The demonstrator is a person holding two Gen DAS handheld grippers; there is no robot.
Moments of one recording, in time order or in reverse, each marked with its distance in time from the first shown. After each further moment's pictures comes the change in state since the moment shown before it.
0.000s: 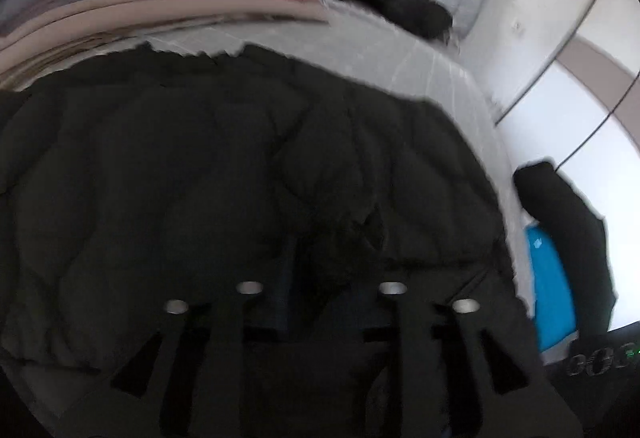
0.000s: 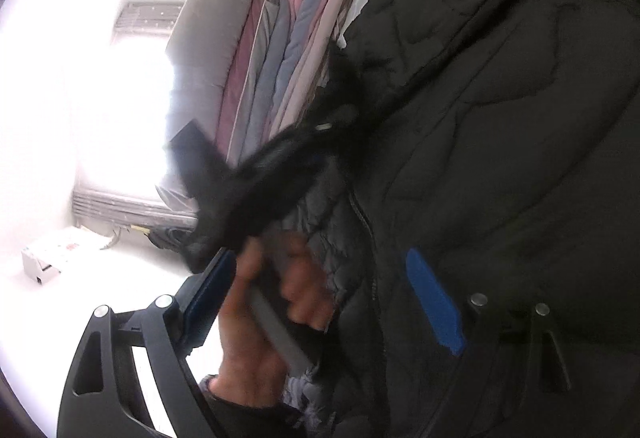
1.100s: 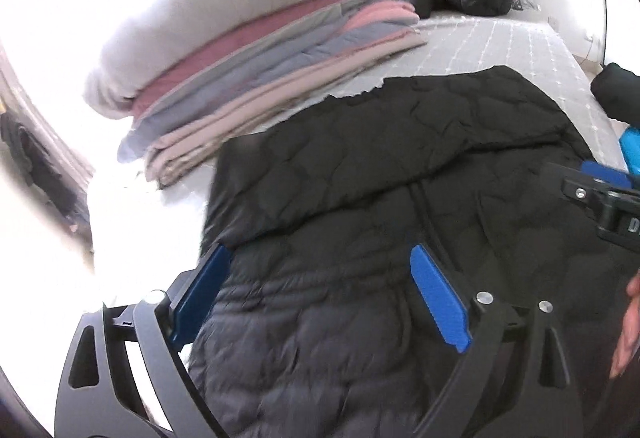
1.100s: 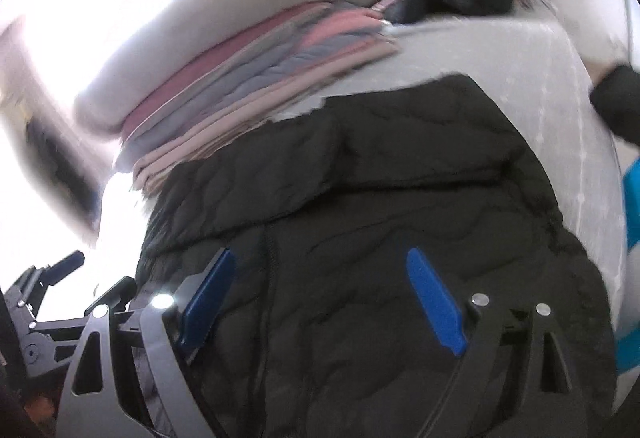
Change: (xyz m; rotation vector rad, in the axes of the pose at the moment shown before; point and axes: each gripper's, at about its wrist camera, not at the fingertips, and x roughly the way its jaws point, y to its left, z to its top) left arm -0.198 -0.051 -0.113 0.233 -0.148 0.711; right arm -0.010 0.106 -0.052 -0.614 -0.164 -0.559
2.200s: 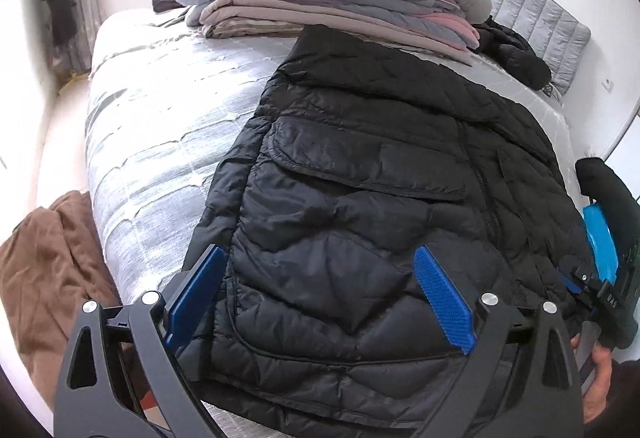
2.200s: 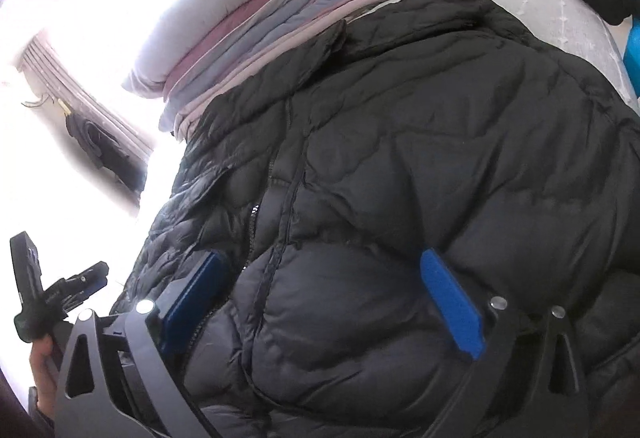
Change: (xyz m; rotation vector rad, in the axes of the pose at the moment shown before) left arm -0.020 0.122 -0.170 -0.503 0.115 -0.213; right arm -0.047 -0.030 -0.133 0.098 0.095 0.176
